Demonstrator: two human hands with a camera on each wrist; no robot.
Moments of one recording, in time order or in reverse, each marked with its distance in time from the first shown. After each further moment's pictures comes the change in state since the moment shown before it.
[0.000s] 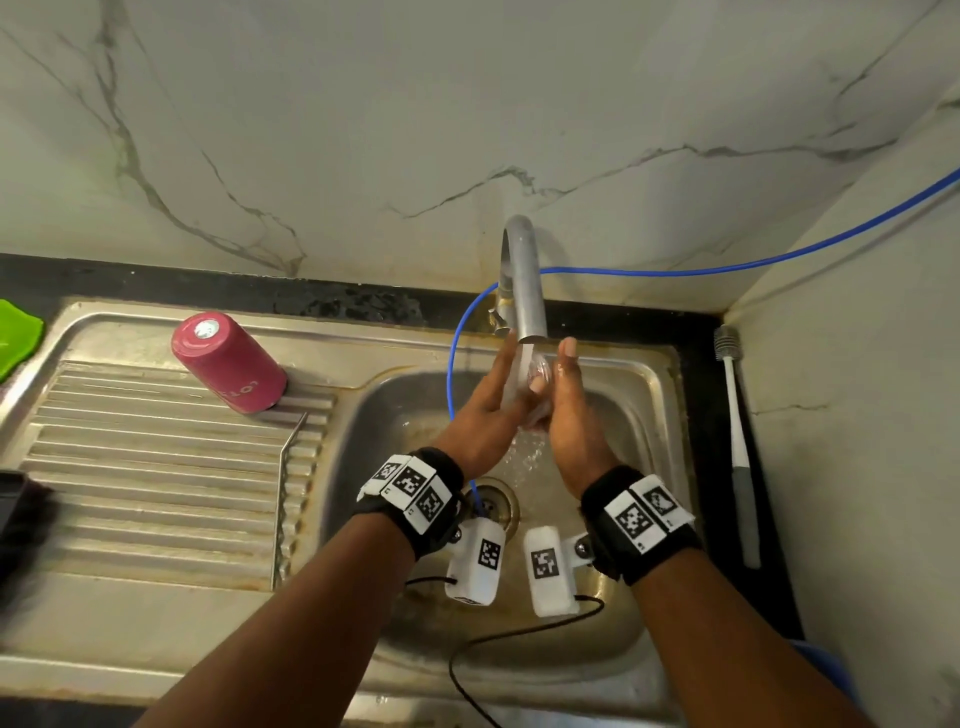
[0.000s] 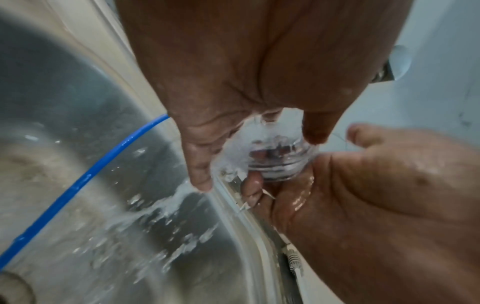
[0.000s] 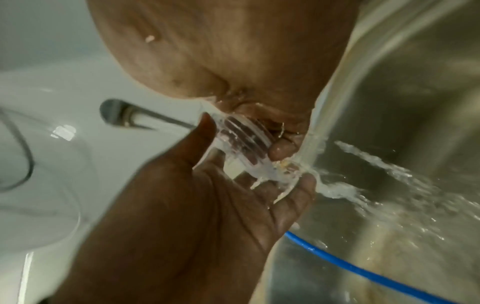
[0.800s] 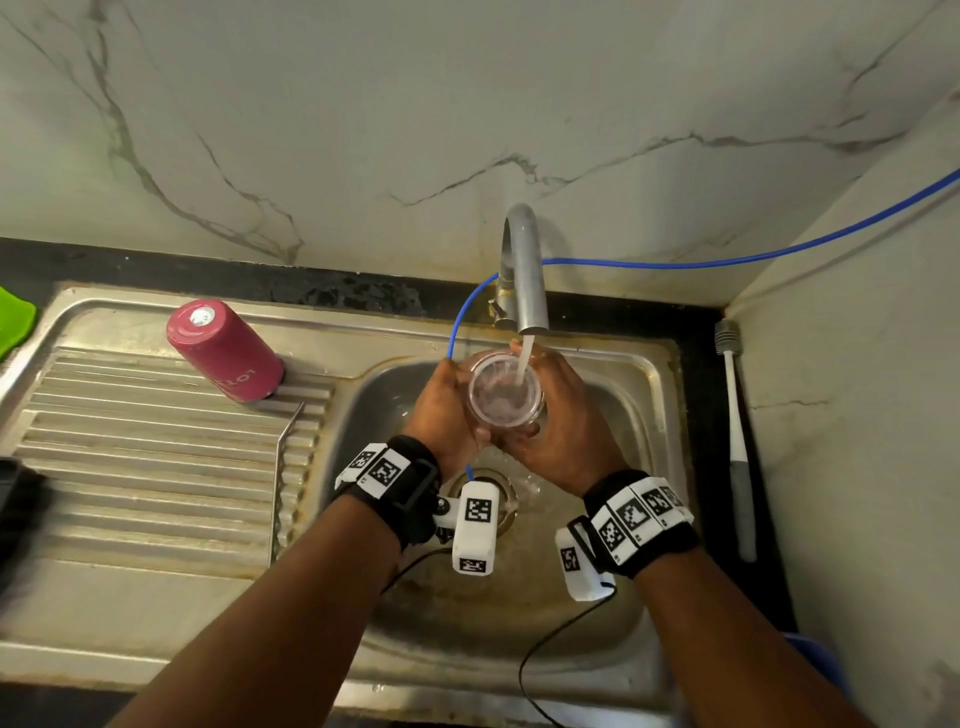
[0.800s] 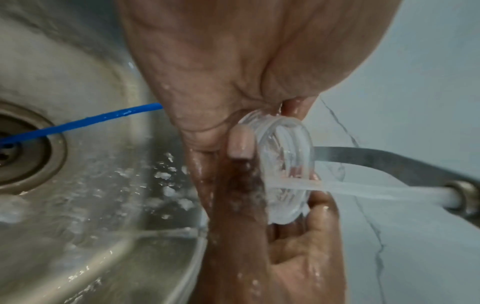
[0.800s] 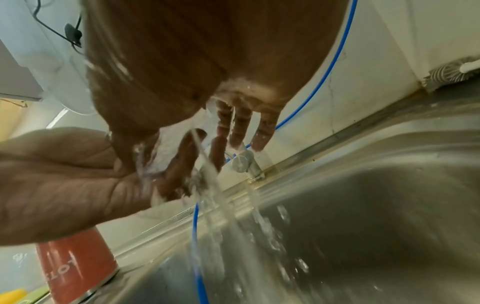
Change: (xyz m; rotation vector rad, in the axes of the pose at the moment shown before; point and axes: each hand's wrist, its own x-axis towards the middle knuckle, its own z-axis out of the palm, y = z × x) left_hand -0.003 -0.003 -0.020 -0.587 0.200 -0.270; right_hand 0.018 0.032 -0.026 -0.674 -0.057 -0.574
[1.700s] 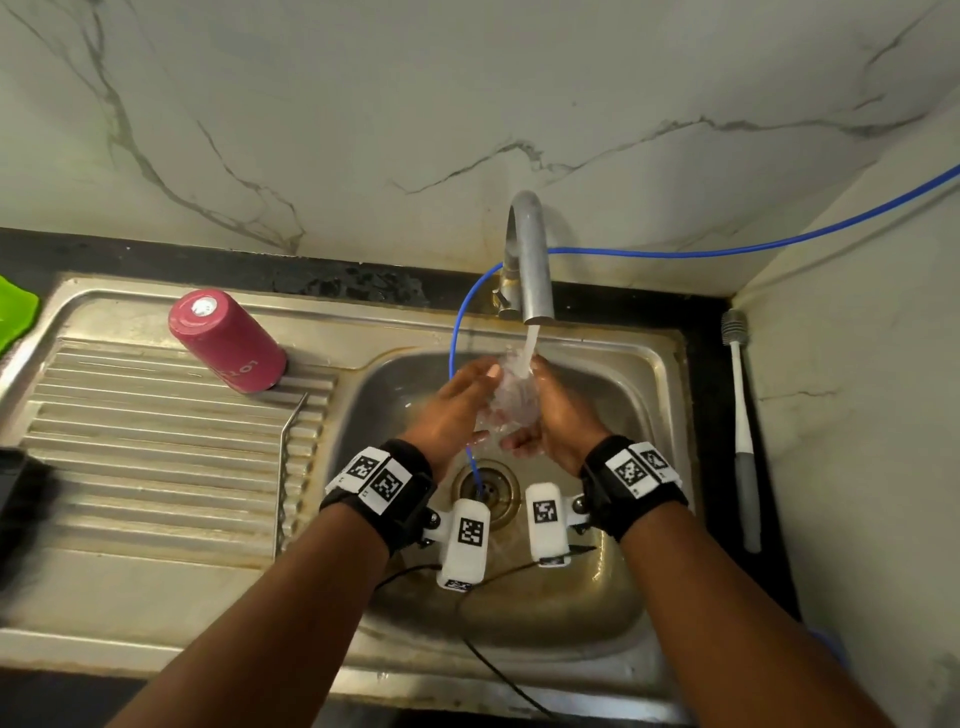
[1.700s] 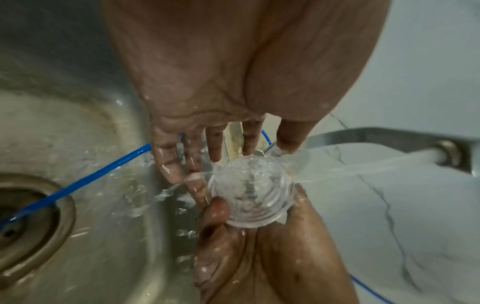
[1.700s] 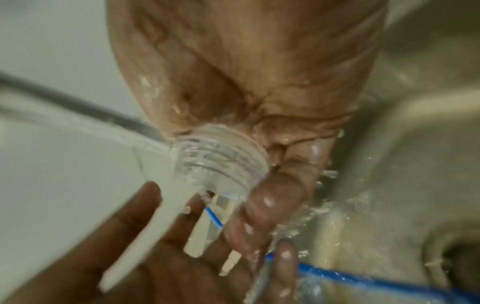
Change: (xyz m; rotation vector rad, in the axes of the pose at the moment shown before) left_hand -0.002 -0.012 -0.018 0.415 0.019 0.072; right_hand 0.014 -0.012 0.010 0.587 -0.220 0.867
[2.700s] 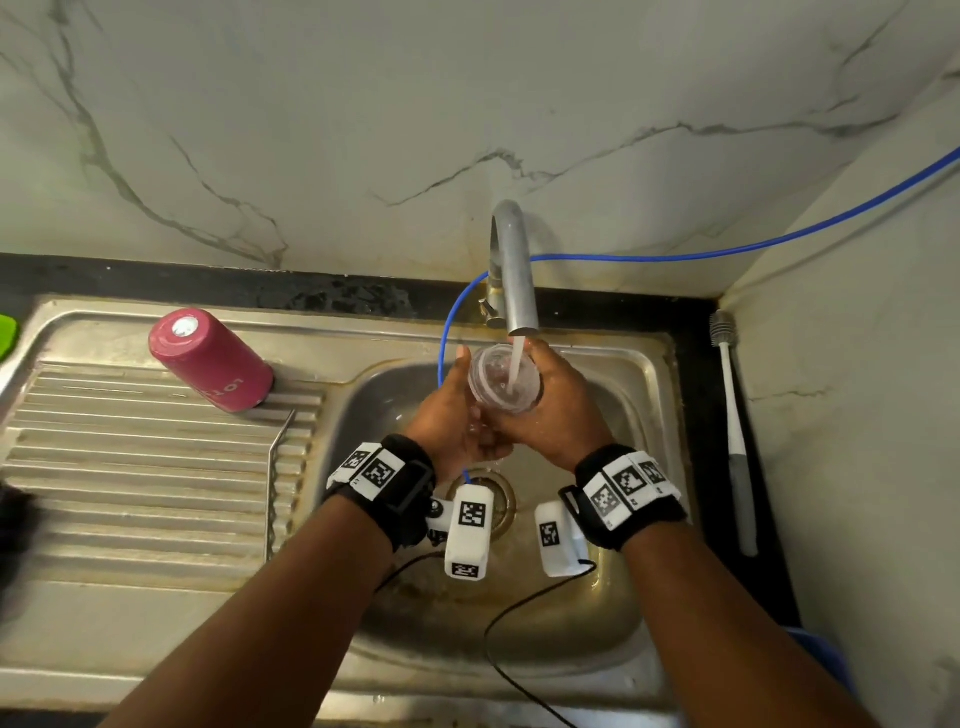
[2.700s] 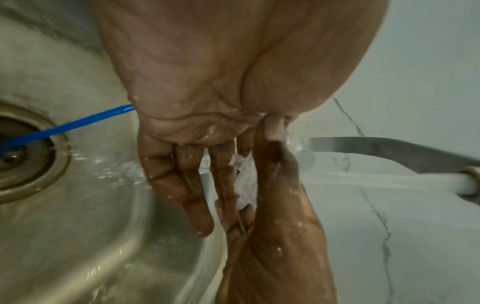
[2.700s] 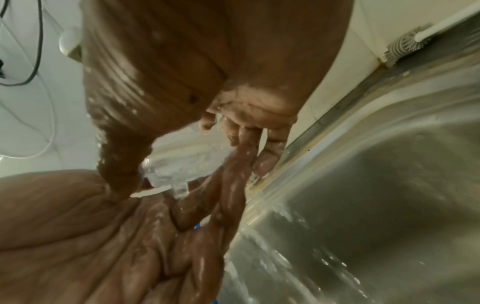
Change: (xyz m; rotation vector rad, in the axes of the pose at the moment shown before) left_hand 0.014 0.010 0.011 -0.240 -0.074 -0.195; right_hand 0.011 0.004 -0.014 -0.445 0.223 -0.681
